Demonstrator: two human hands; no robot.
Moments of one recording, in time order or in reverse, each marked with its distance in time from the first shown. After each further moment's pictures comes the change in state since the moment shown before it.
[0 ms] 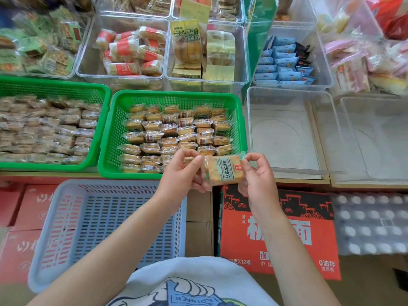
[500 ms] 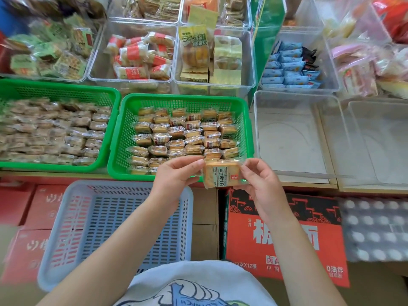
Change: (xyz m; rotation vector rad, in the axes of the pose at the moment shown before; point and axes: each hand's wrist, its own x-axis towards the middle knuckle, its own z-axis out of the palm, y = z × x) left_hand -0.004 0.008 -0.022 -0.109 0.116 -0.066; right_hand 0.001 0.002 0.001 0.016 -0.139 0.037
